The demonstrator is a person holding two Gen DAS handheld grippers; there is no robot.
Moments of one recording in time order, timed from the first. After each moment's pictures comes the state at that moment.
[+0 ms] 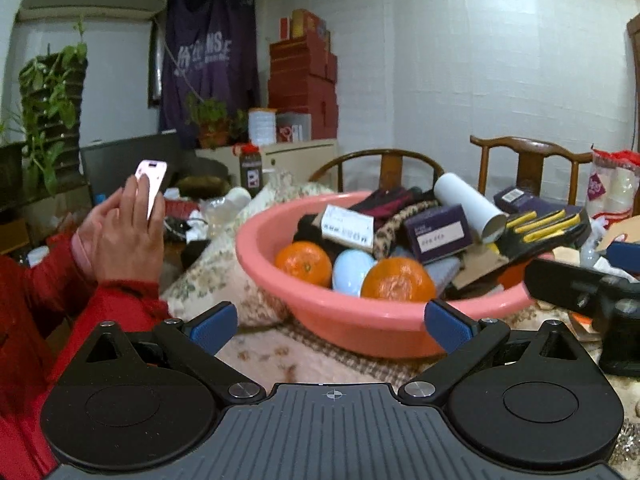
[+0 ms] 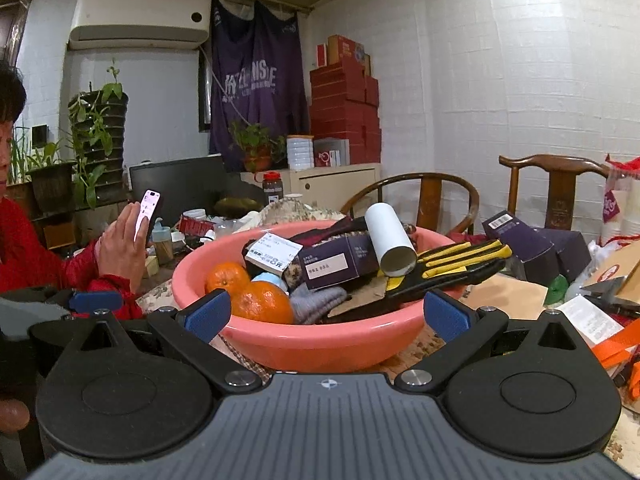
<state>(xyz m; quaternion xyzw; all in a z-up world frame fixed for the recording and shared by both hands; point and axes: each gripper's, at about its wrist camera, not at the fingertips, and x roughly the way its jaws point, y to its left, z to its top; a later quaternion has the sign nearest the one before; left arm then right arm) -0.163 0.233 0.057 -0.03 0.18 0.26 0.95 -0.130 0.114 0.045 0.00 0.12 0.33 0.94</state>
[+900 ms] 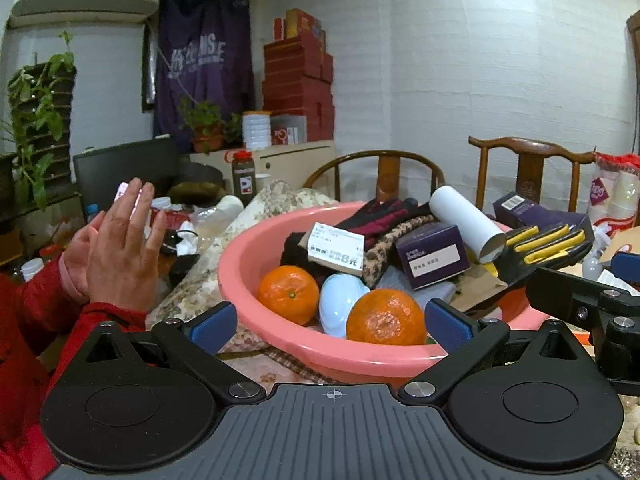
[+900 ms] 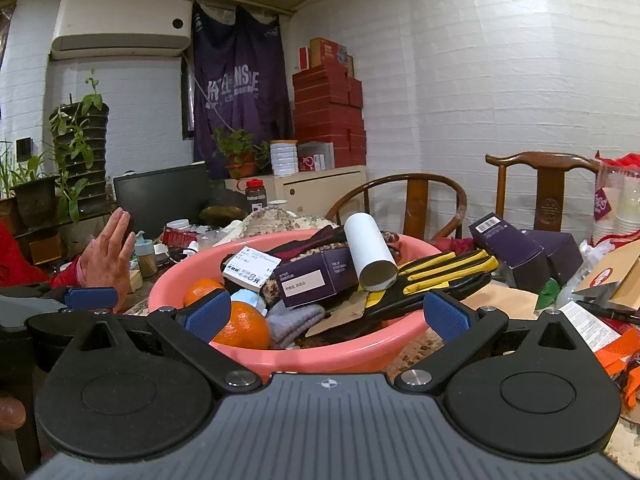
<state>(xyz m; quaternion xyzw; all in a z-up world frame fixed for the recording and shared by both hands) -0.137 0.235 0.070 -0.03 0.18 0.25 0.95 -0.109 0.110 0.052 0.01 0.13 0.31 0.94</state>
